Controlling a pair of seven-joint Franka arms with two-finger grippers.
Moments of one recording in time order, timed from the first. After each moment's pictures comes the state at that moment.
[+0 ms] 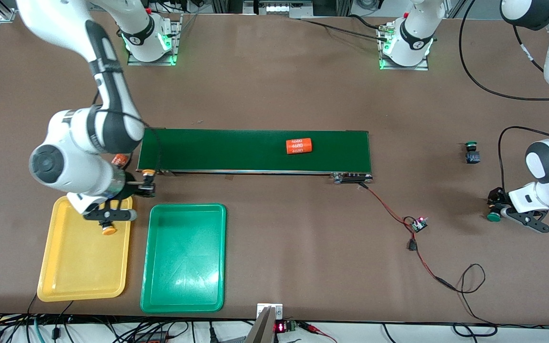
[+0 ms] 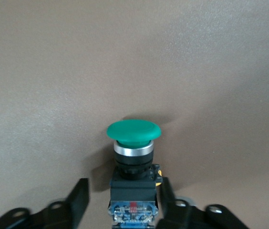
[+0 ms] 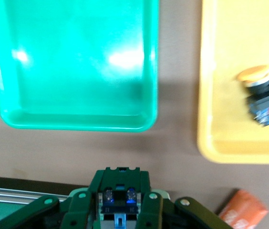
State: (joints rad) left arm 0.44 0.77 -0.09 -1.60 0.15 2.35 0.76; right arm 0.37 0.55 -0.27 -1.57 0.26 2.01 -0.05
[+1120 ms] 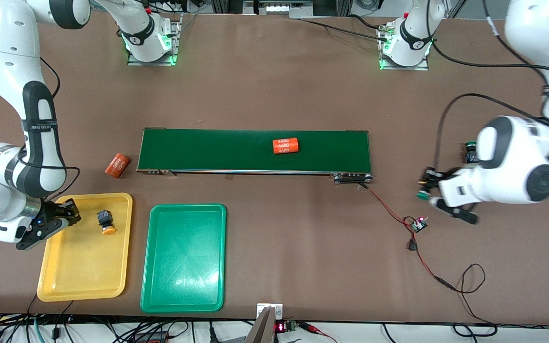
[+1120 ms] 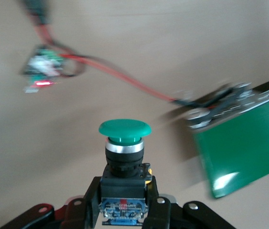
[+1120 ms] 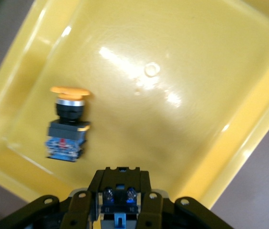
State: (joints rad) left arm 0.04 0.50 -0.18 -1.59 -0.10 1.79 0.25; right arm 0.03 0.80 -0.26 -1.40 0.26 2.21 -0.96
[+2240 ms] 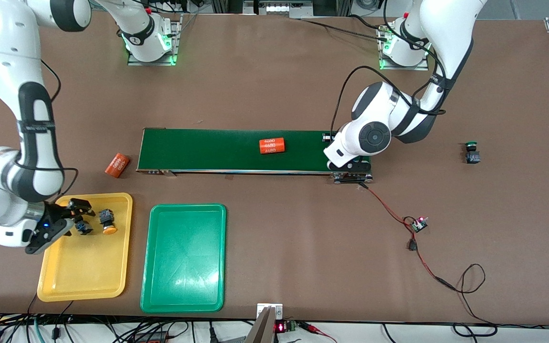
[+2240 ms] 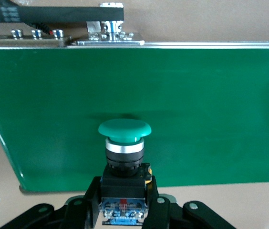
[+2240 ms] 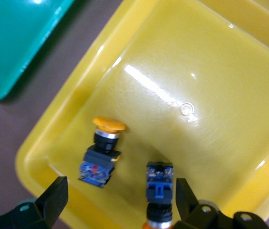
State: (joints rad) left arm -0.19 0.46 -0.34 -1.88 -0.13 1.99 -0.47; right arm 0.02 0.77 -0.22 -1.33 0.35 2.05 -1.00
